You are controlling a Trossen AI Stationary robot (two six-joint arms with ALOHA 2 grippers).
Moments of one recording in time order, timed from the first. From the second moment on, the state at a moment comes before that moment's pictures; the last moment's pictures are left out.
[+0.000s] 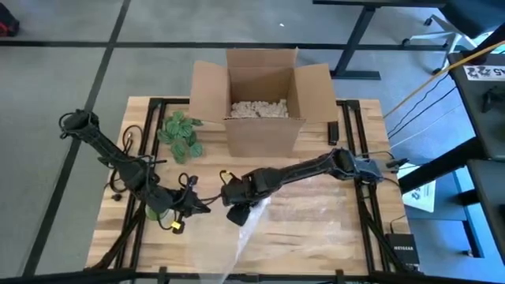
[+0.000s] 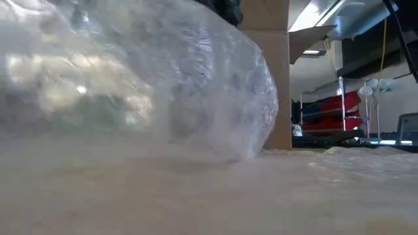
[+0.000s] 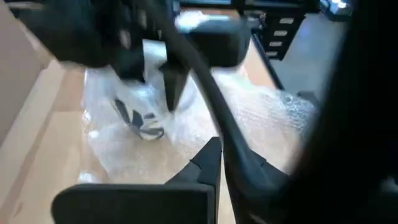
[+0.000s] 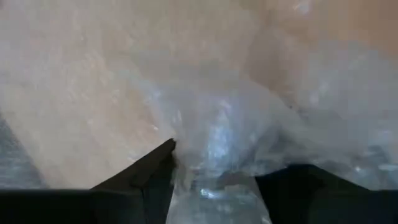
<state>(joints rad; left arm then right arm) -0.68 1.08 0.68 -0.18 -0.45 -0.38 0.25 2.29 2.14 -1.16 -0.02 0.79</state>
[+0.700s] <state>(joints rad) -0.77 1.28 0.69 -0.36 -0.38 -0.79 0.26 2.28 2.15 -1.18 0.04 0.75</state>
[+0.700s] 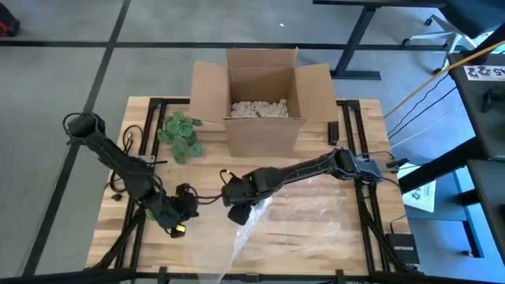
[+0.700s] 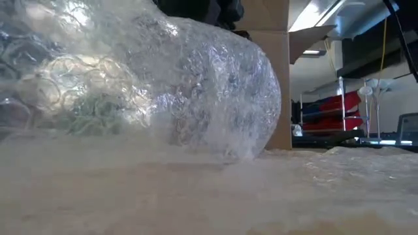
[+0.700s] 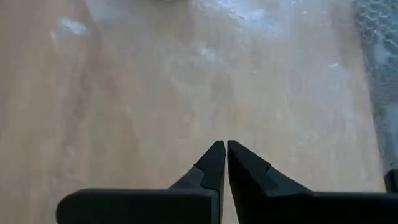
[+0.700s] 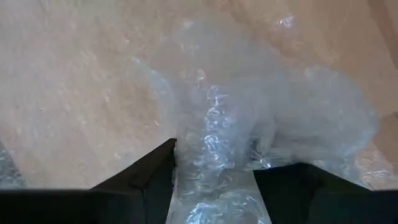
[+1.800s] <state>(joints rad) -1.03 1.79 0.87 0.17 -0.38 -1.02 0.25 2.28 2.13 -1.13 0.09 0.81</state>
